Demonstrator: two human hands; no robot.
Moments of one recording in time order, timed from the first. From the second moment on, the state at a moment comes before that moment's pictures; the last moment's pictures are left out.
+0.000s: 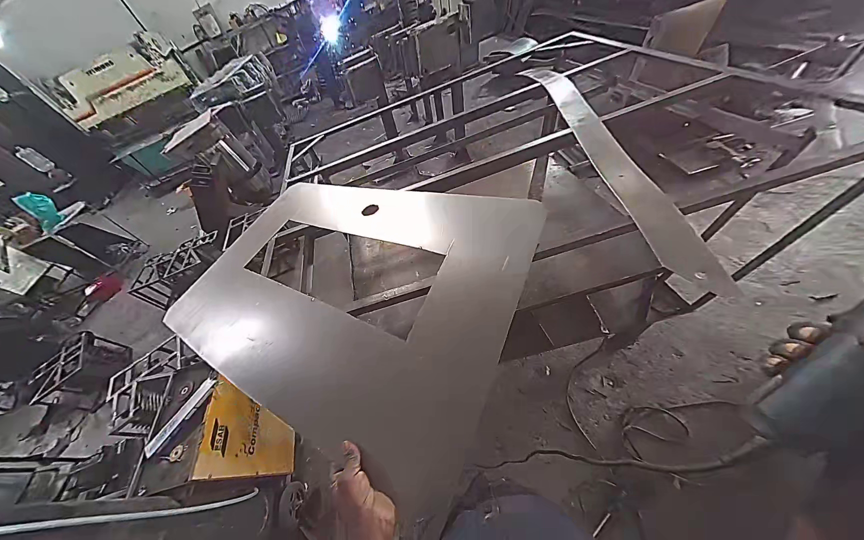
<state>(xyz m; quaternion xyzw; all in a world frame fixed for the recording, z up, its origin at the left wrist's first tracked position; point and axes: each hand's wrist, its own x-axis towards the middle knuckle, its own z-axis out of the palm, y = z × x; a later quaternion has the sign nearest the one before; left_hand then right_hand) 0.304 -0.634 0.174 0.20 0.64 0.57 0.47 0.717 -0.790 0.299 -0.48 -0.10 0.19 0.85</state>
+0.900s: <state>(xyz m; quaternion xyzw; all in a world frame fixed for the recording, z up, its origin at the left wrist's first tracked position) 0.542 -0.544 0.232 0.73 0.18 0.08 0.65 0.721 -0.846 0.301 -0.55 -0.09 0.16 0.81</state>
